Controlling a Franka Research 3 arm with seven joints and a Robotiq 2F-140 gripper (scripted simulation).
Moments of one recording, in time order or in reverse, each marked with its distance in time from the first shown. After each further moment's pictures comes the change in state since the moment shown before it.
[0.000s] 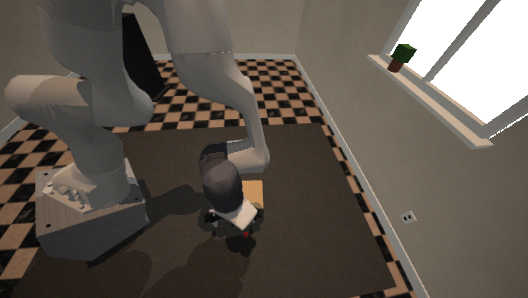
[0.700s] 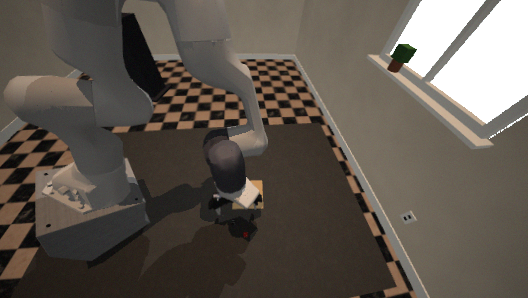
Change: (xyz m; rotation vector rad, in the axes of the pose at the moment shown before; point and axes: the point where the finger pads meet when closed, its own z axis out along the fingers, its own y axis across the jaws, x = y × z) arm -0.050 -0.010 -0.001 -0.001 0.008 -0.052
